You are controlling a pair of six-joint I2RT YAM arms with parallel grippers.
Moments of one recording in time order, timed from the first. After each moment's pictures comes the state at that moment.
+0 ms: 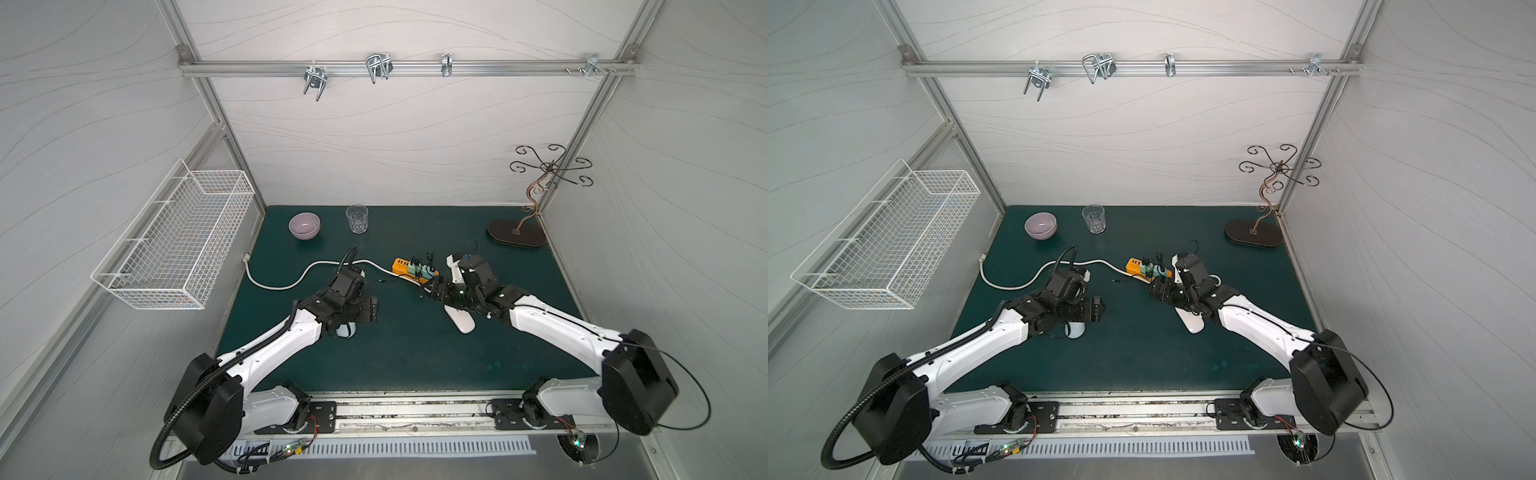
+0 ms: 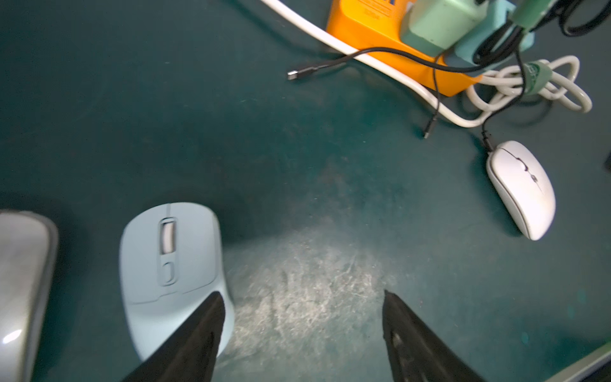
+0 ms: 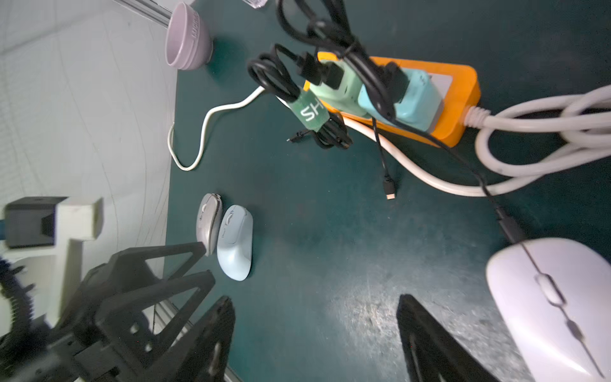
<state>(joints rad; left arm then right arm) -0.58 1.24 0.74 -0.47 0.01 -0.50 0.63 1.28 0.78 -0.21 -0.23 0.78</state>
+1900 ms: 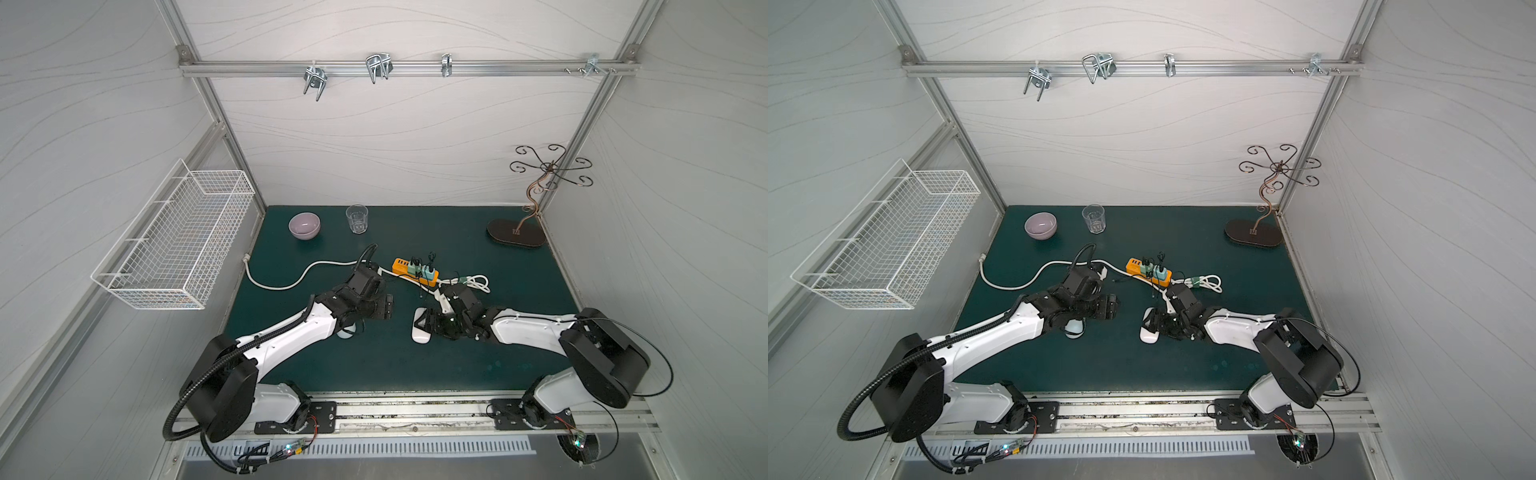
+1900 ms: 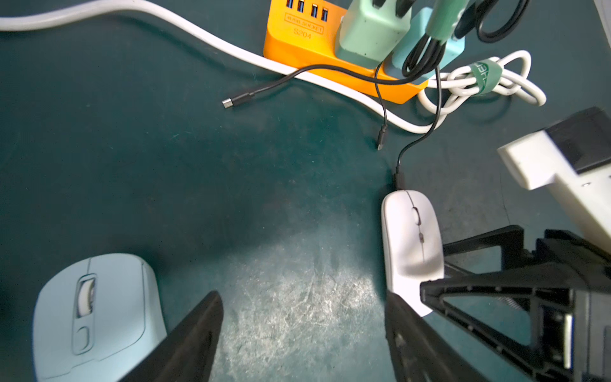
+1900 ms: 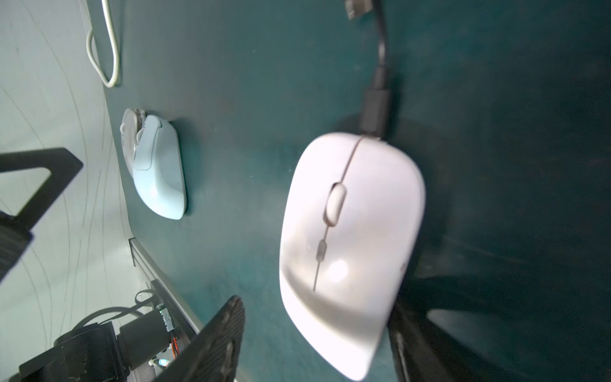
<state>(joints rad) -0.66 1.31 0.80 -0.40 -0.03 -0.50 0.78 1.51 0.60 0.03 -0.37 0.88</state>
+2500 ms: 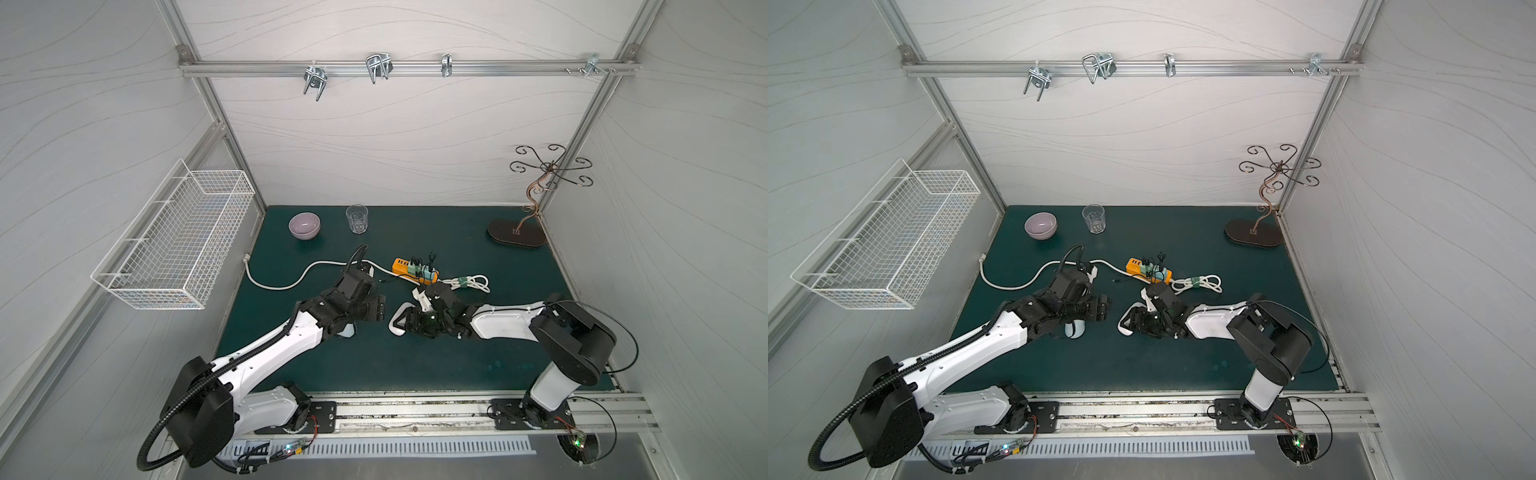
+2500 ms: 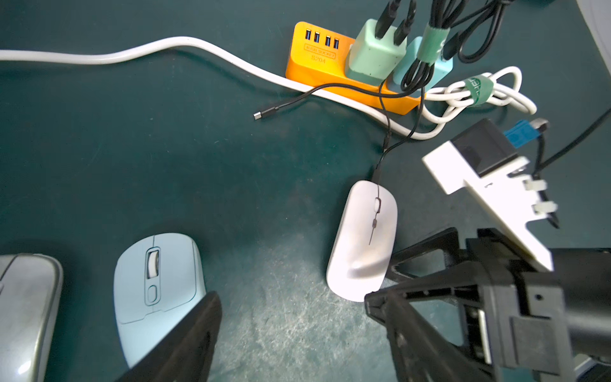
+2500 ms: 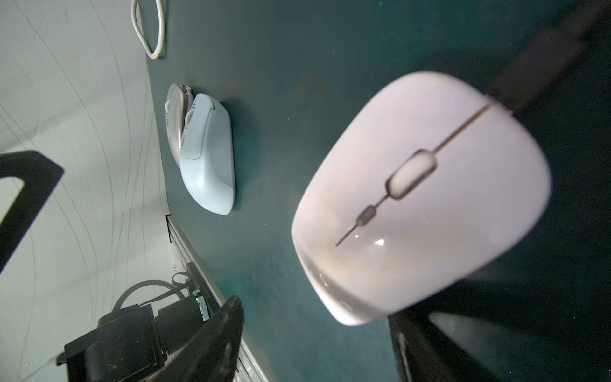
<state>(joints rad) -0.66 1.18 0.77 -0.47 -0.07 -0.46 0.86 1.63 0.69 0.16 -0.42 0.94</state>
